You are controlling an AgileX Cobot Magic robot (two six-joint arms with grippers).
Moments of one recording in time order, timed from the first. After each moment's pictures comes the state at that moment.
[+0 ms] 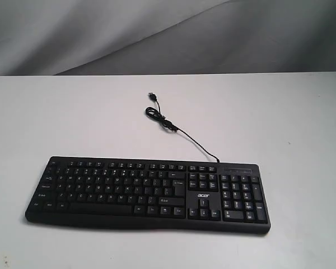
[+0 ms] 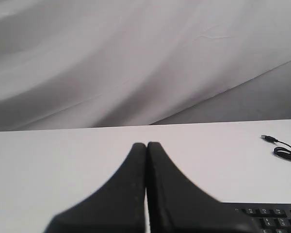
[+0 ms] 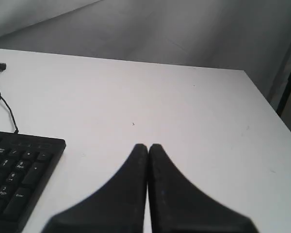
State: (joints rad) left arm 0.15 0.00 0.00 0.12 0.12 -0.07; right arm 0.01 0.00 0.00 -0.06 0.33 -0.02
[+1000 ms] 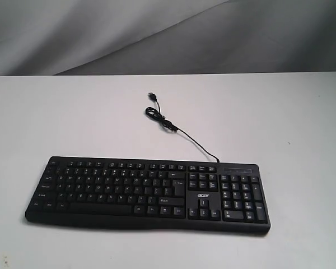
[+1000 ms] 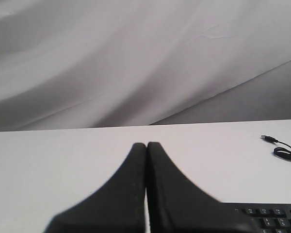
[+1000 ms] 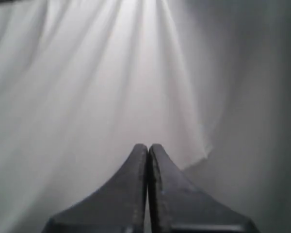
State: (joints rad) left arm 0.15 0.00 0.00 0.12 0.12 -0.07; right arm 0.01 0.55 -0.51 -0.31 -0.21 0.54
